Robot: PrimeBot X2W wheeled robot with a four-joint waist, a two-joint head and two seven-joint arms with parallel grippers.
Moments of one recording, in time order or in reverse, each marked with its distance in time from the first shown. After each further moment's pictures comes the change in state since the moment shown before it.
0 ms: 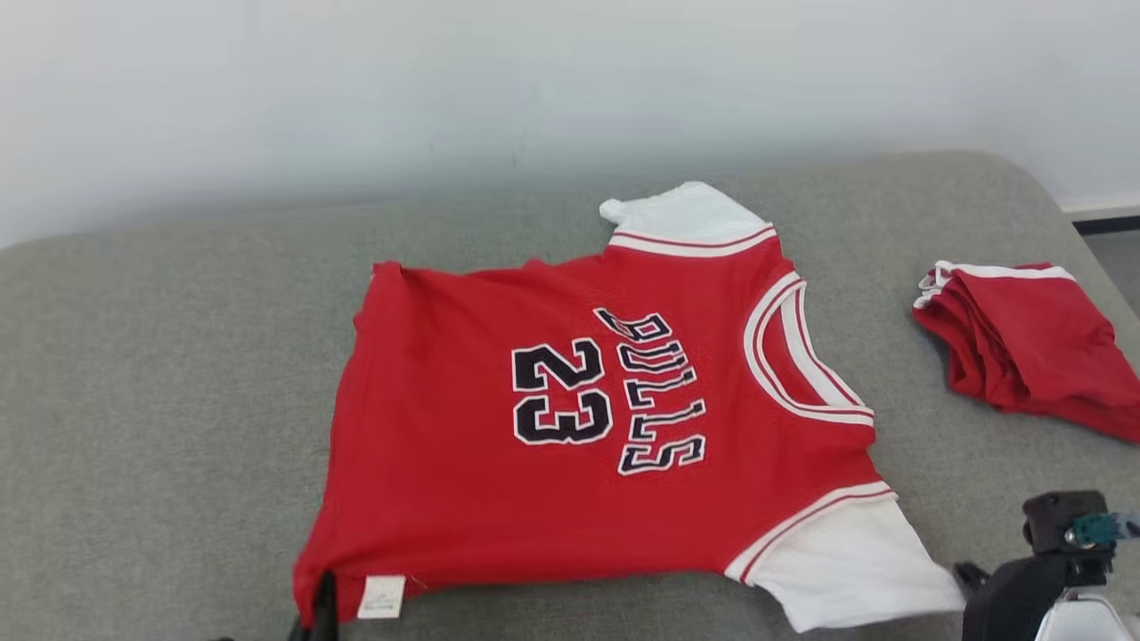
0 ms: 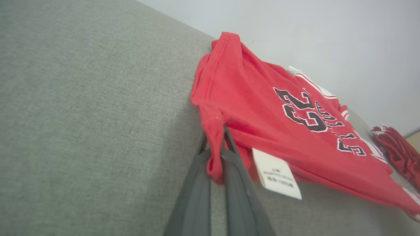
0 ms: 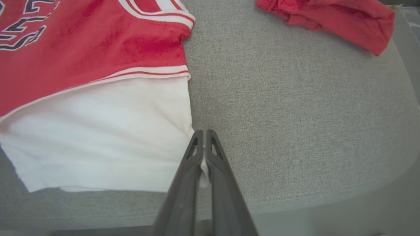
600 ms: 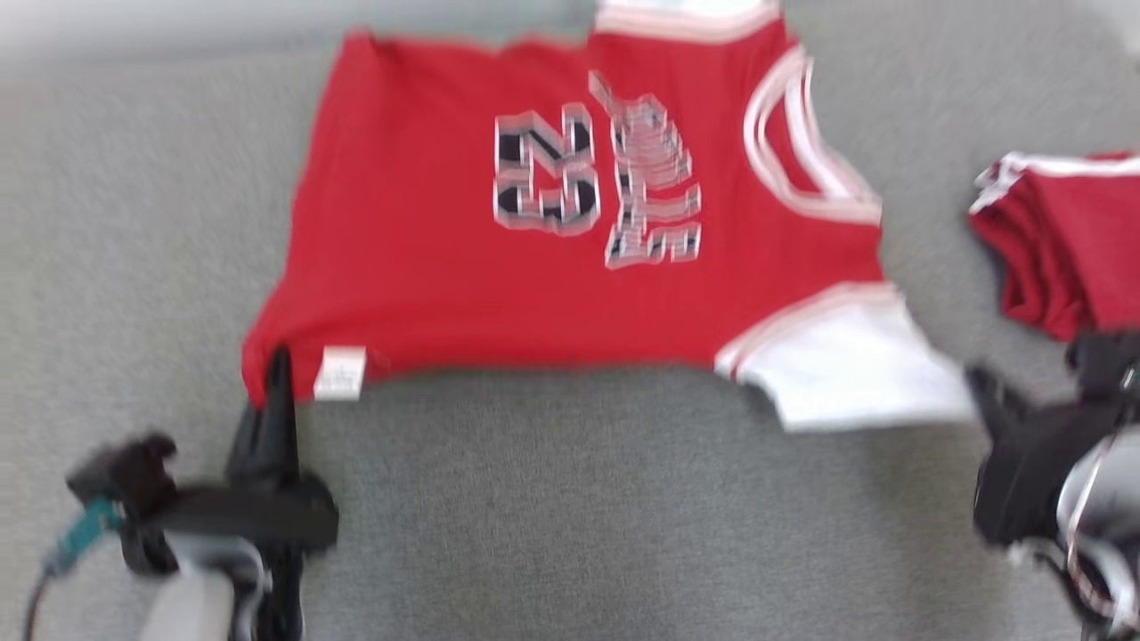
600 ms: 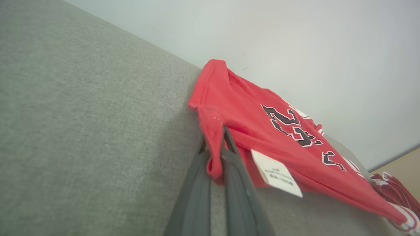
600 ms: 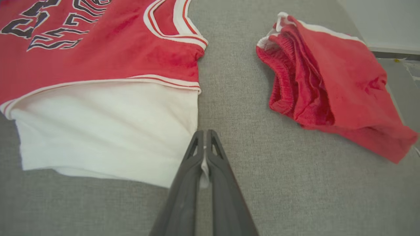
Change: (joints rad) left arm -0.380 0.046 0.004 0.075 -0.108 -0.053 -0.004; right arm -0.272 -0.084 0.040 -0.036 0.073 0.000 -0.076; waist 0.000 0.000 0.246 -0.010
